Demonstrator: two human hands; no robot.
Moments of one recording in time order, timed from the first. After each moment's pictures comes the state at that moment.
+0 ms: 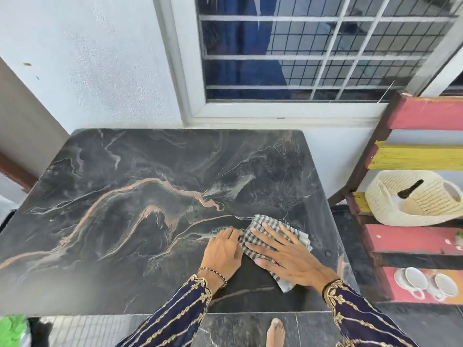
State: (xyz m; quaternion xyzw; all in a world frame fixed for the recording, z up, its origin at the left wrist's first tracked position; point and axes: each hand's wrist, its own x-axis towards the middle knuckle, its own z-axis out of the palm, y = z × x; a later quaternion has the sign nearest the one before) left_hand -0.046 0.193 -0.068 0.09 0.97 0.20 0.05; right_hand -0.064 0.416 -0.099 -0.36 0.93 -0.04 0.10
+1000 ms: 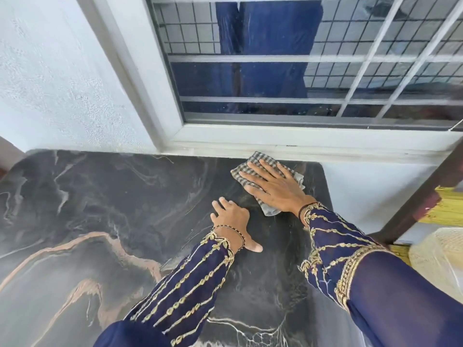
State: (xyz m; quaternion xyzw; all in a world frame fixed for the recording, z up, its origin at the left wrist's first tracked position) left_hand -0.341 0.270 -0.059 -0.05 0.95 0.02 0.30; right_hand -0.448 0.409 -0.109 -0.31 0.94 -0.08 0.09
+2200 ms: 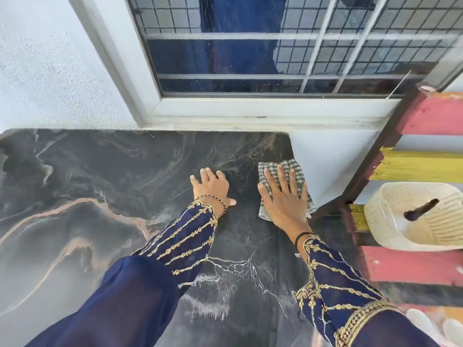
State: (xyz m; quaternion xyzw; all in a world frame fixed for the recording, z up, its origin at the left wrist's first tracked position) left_hand -0.293 0.287 -0.050 -0.03 0.98 -0.04 0.18; right_hand -0.291 0.474 -0.121 0.00 0.99 -0.11 0.08
